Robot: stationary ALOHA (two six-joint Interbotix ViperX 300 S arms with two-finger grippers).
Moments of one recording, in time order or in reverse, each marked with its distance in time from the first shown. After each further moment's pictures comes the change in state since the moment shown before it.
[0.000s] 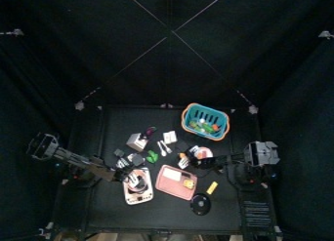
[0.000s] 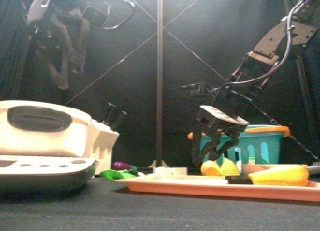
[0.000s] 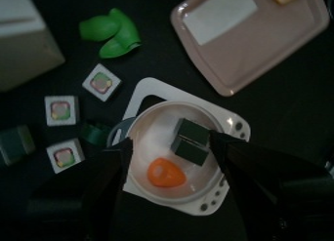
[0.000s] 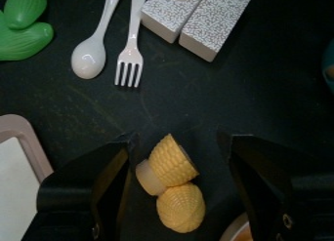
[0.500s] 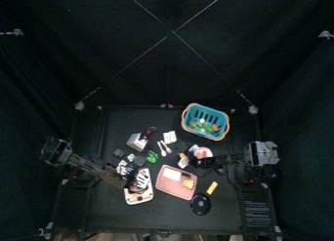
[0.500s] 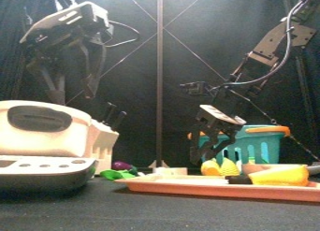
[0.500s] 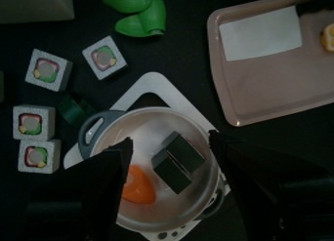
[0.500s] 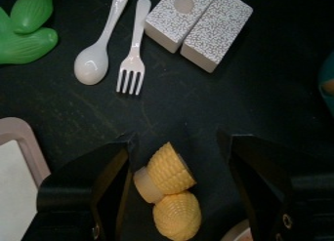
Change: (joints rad) left arm -0.061 0.192 -0.132 -0.017 0.170 -0.262; right arm -0.009 0.000 0.000 0.006 -0.009 0.002
